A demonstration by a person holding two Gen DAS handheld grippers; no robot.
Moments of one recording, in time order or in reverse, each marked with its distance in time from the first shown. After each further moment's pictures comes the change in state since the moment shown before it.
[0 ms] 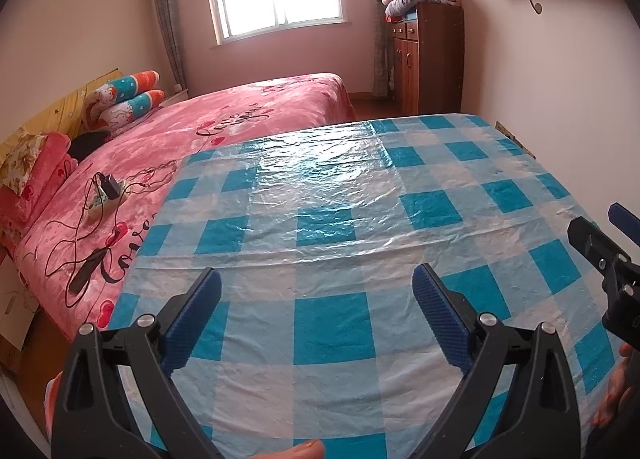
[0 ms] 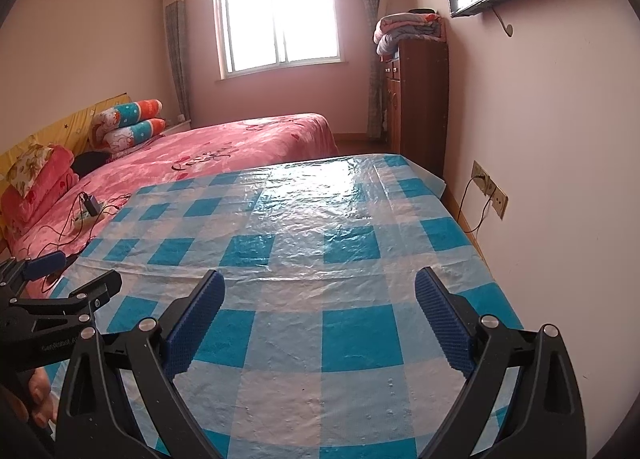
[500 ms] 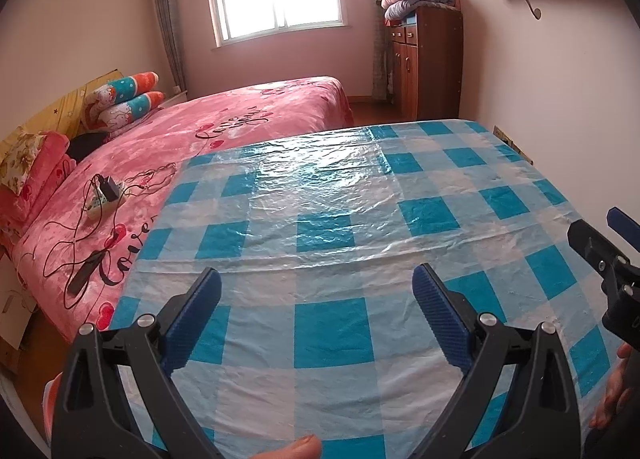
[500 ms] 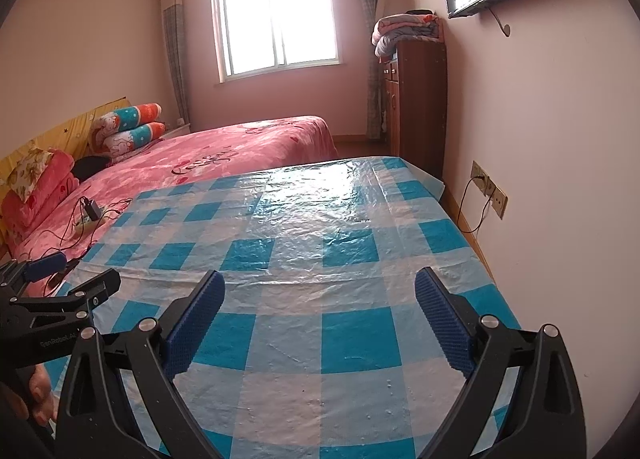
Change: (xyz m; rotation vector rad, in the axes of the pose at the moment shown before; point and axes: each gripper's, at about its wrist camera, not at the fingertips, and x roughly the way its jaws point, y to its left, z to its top) left arm -0.003 0.003 0.004 -0.003 -0.012 -0.011; right arm -0.005 -0.002 0.002 0.015 -0.012 -0.001
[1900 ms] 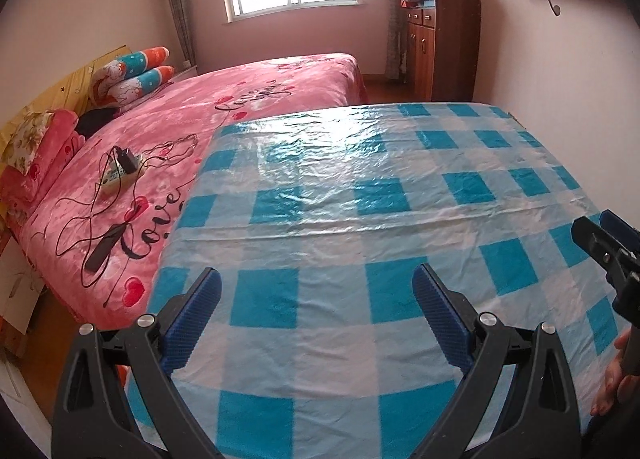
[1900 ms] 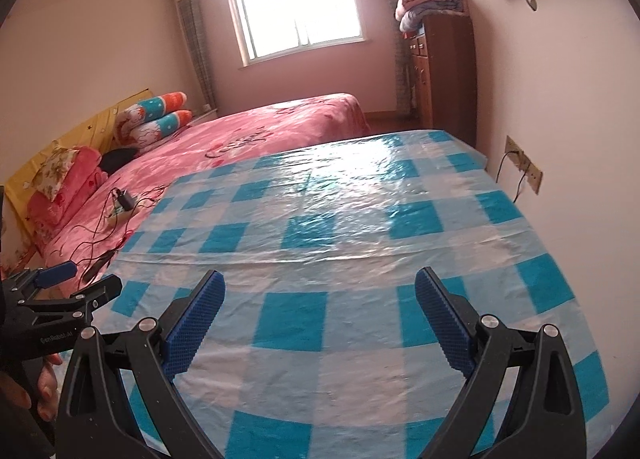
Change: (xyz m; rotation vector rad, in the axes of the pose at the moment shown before) left arm -0.011 0.056 -0.010 -0.033 0.090 0.020; right arm 0.001 0.034 -0.004 0.035 0.079 0.113
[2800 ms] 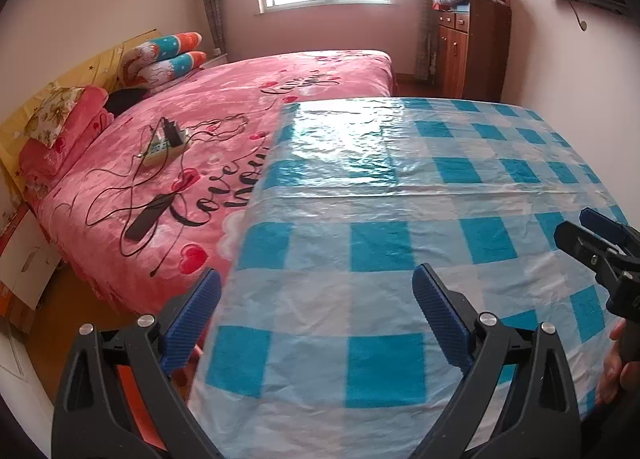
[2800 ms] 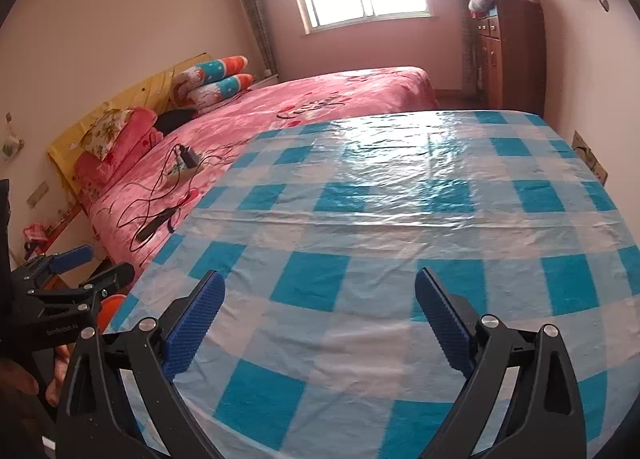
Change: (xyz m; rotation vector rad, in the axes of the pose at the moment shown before) left arm -0.024 0.089 -0.039 -0.057 0.023 0.055; right arm 0.019 0.091 -0.017 -0.081 0.116 0.201
